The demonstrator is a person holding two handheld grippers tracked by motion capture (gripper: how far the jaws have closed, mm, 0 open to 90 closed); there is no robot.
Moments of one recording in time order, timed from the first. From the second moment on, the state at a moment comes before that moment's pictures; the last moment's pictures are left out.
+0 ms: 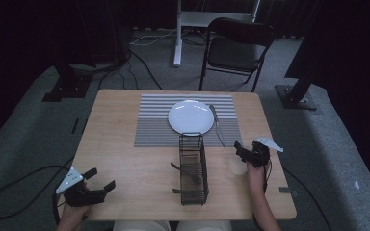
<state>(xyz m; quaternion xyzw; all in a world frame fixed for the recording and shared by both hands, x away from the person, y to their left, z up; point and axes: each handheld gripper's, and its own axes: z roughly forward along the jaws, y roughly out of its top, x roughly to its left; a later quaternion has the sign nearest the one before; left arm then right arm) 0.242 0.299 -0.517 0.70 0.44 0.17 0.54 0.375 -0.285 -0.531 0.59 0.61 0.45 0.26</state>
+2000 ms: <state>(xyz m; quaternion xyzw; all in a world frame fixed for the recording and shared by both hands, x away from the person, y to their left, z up) 0.273 0.124 -0.459 0.76 0.28 0.07 0.58 0.253 -0.326 -0.546 0.57 0.63 0.46 0.27</state>
